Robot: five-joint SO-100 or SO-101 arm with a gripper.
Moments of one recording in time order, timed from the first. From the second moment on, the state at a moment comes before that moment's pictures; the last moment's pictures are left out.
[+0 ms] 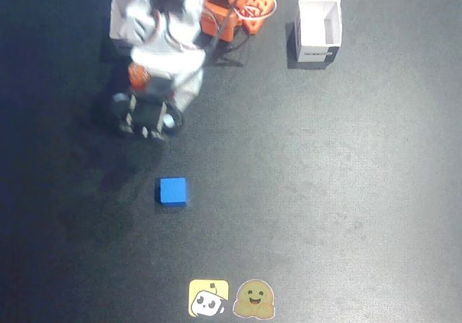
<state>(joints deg) 22.2 131.3 128.5 72.1 77.6</state>
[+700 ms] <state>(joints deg) 51.1 139.9 130.1 81.4 74.7</state>
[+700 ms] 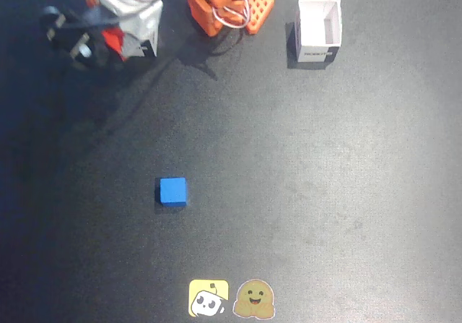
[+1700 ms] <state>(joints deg) 70.8 145.0 136.8 83.7 80.5</state>
